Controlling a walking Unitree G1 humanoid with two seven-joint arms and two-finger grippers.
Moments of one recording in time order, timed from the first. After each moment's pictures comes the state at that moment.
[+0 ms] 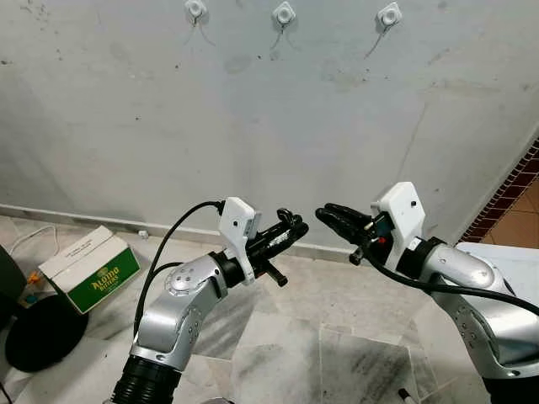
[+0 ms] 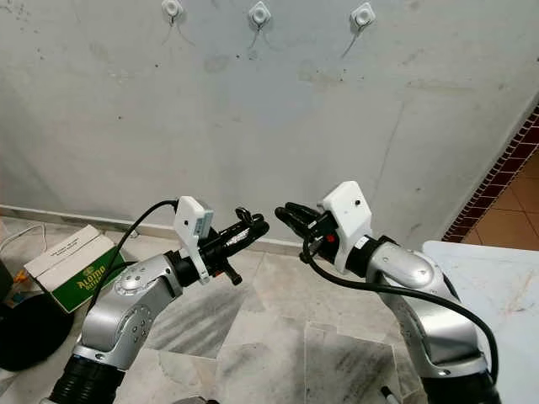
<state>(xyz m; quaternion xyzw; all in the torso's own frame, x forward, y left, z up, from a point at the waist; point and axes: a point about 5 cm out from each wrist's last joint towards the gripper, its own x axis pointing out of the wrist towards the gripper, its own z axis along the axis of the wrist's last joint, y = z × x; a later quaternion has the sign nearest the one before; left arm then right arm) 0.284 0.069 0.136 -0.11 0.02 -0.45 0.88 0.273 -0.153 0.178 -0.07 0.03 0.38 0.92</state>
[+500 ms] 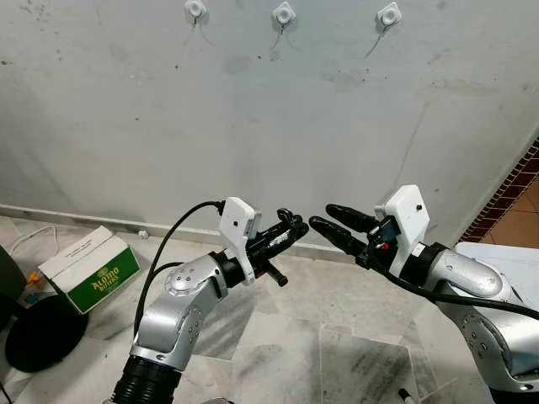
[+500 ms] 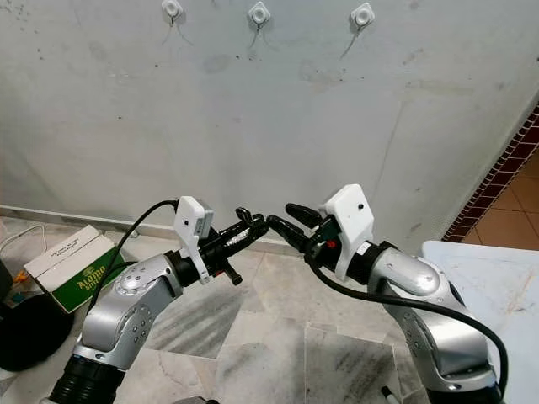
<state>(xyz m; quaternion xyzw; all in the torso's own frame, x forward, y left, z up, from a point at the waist) 0.284 0.068 0.136 -0.11 0.02 -0.46 0.88 0.259 -0.144 0.186 -0.05 0.03 0.41 0.91</state>
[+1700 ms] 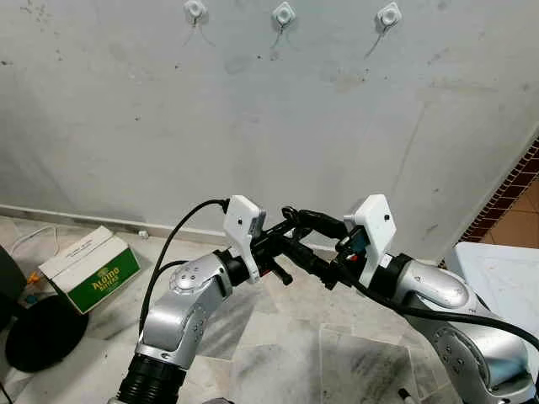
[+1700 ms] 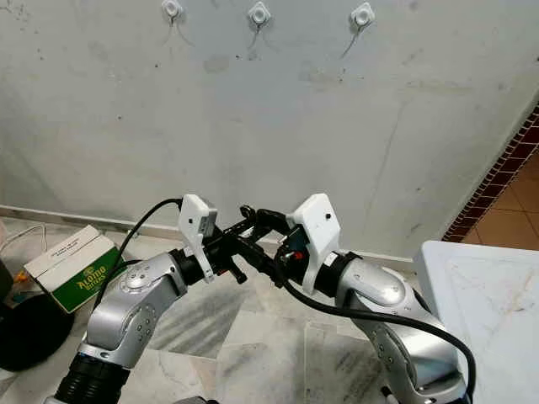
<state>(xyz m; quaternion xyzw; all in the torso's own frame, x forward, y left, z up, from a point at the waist) 0.284 0.061 0.139 -0.11 0.02 -0.46 0.88 0.249 -0.109 0.181 0.00 0.03 0.44 0.90</state>
